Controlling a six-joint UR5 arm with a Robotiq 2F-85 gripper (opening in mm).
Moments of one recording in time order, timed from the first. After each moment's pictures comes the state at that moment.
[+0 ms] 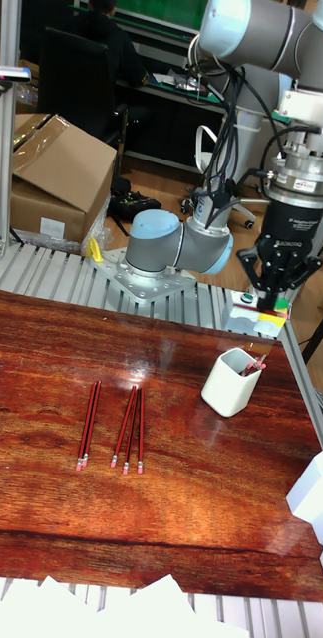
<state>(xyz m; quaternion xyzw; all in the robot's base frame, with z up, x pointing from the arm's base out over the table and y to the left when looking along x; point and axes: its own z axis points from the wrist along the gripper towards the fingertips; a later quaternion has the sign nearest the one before) 0.477 0.155 0.268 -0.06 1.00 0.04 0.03</state>
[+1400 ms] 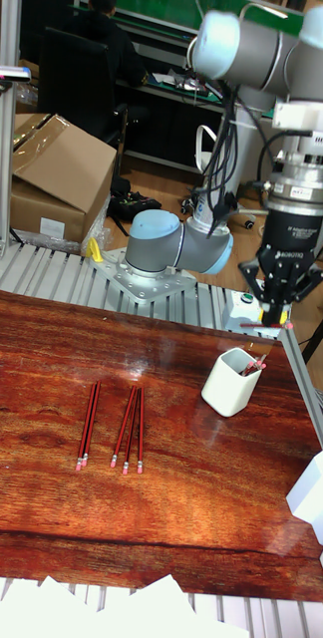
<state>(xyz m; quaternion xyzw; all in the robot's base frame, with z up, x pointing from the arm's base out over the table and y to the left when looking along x) 0.521 0.172 0.257 -0.06 0.99 0.06 0.14</state>
